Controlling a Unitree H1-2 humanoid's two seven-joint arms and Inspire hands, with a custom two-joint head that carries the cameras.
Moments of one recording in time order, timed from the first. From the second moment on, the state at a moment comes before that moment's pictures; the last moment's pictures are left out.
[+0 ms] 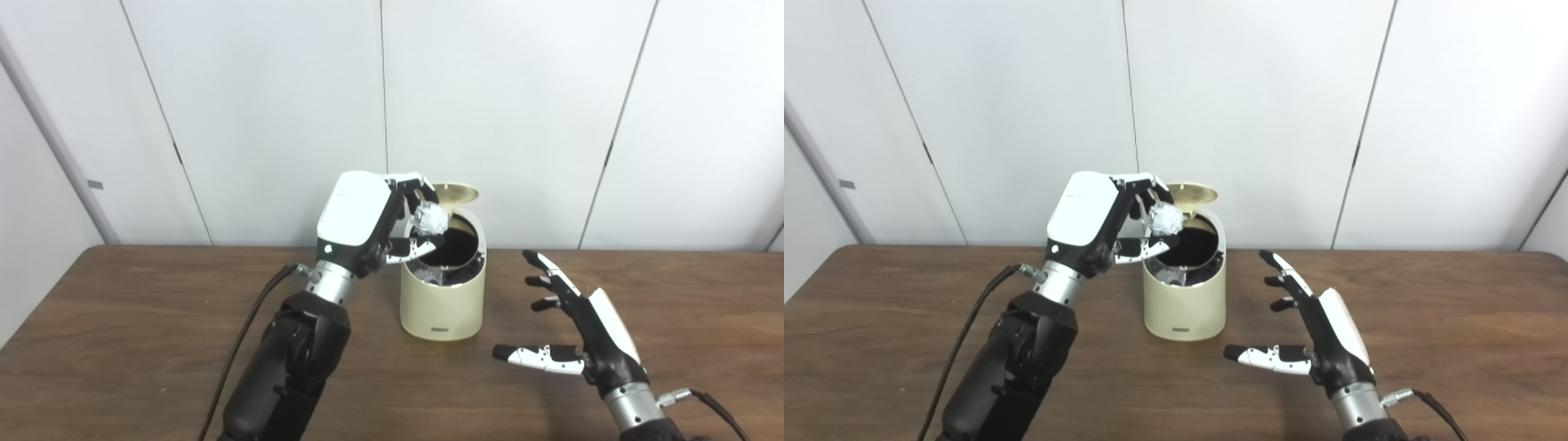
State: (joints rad) left arm -0.59 0.15 -0.23 0.06 0.92 -0.10 0.15; right arm -0.19 -0.17 0.09 -0.17 -0.45 0.03 0.05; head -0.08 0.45
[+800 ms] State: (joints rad) left arm -0.63 0.17 -0.32 0.26 1.02 -0.09 0.29; right arm -0.17 -0.17 0.09 -0.20 -0.47 0.03 0.04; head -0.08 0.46
